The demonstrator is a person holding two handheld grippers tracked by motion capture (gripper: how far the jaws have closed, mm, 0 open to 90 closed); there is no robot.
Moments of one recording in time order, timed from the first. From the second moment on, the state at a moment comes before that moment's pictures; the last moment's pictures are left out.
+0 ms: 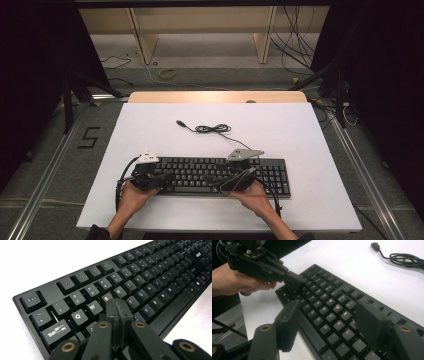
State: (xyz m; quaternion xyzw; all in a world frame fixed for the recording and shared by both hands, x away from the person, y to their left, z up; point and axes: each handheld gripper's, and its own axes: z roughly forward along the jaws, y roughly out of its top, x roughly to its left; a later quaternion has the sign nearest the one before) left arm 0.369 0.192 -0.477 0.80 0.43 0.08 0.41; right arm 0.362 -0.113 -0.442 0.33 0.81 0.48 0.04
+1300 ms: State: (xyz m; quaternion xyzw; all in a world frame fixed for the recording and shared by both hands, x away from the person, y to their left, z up) left arm 0.366 0.193 -0.473 0.79 0.42 0.07 0.43; right arm 0.362 -0.115 -0.441 0.33 0.81 0.48 0.05
